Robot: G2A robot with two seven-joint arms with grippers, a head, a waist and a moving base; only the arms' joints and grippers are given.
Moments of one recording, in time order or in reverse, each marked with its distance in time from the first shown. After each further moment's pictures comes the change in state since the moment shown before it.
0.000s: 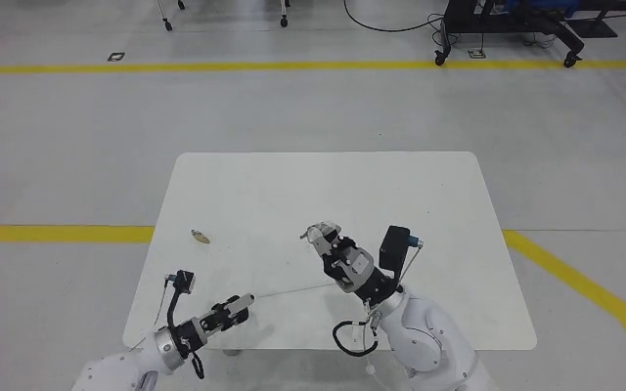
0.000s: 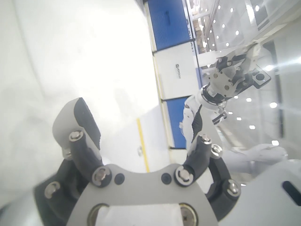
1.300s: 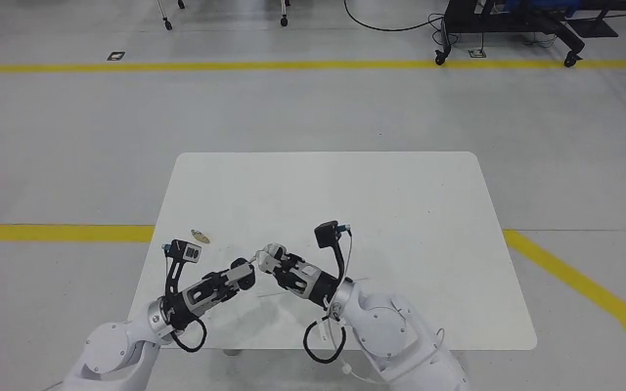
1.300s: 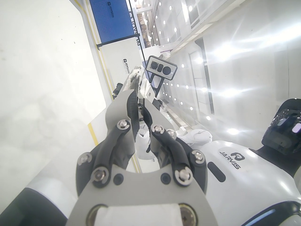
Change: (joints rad) left arm -0.146 -0.002 0.053 0.068 -0.255 -0.198 -0.033; right arm 0.161 -0.040 -0.177 0.144 0.423 0.218 0.389
